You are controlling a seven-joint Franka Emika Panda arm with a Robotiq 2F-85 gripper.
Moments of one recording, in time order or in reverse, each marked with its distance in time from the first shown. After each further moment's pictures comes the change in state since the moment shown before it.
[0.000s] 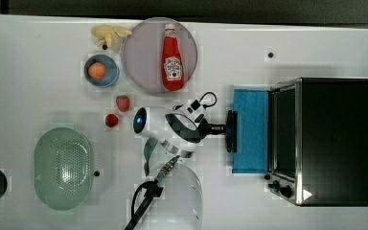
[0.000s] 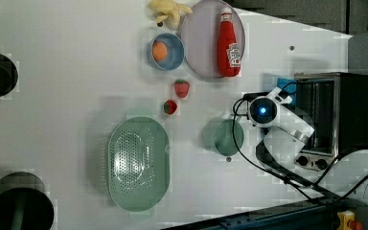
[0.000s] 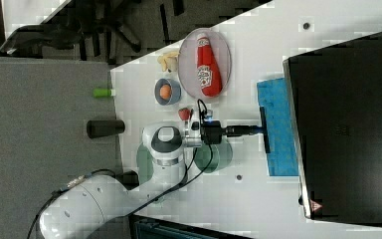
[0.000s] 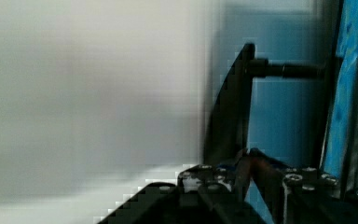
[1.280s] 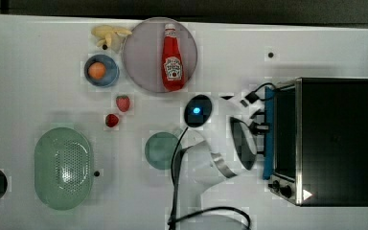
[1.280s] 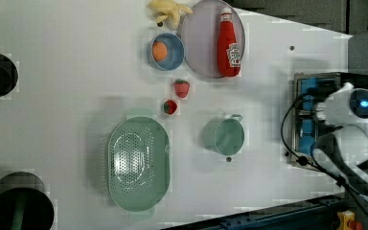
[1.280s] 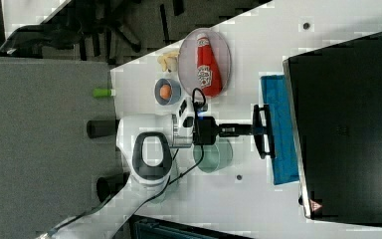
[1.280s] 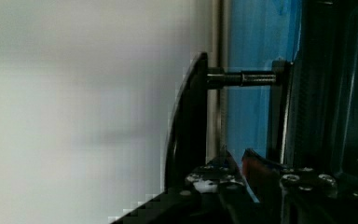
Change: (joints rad) arm -0.153 -0.340 -0.065 -0.088 0.211 0.036 -0.454
